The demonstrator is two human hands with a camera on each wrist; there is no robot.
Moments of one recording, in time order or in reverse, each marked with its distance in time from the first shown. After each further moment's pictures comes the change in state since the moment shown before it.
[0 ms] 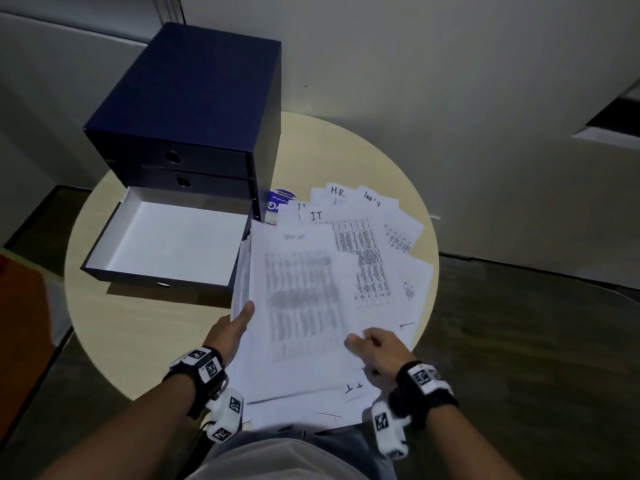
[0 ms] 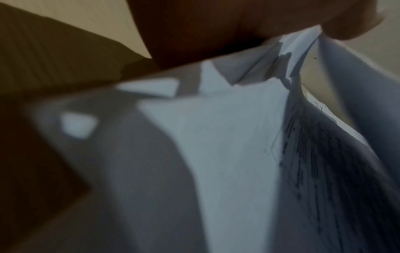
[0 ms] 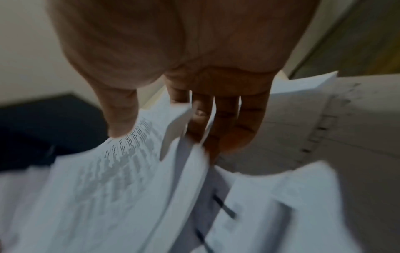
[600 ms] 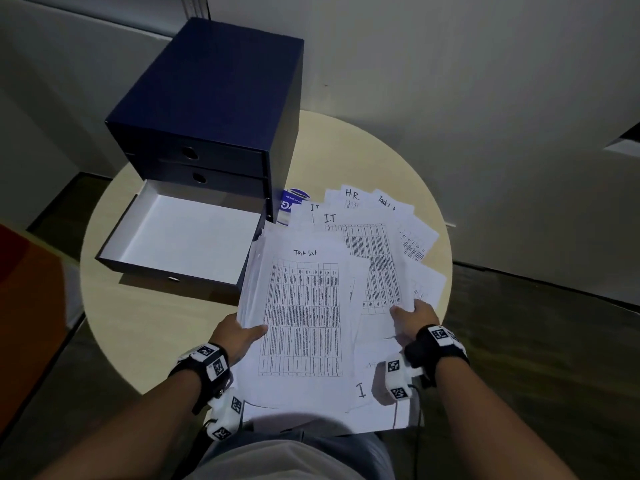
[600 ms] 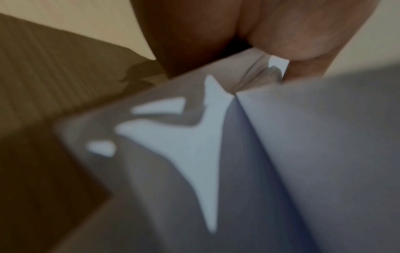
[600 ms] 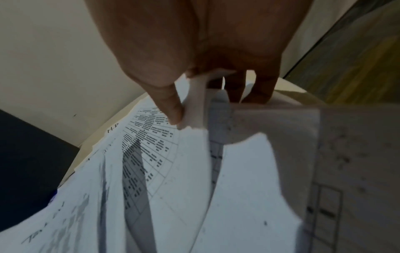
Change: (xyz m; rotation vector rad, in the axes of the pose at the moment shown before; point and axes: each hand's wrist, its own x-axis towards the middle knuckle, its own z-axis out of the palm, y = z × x) left_hand -0.005 0.001 0.005 0.354 0.138 0.155; right_hand 0.070 -0.023 -0.055 -0.056 0.331 0.091
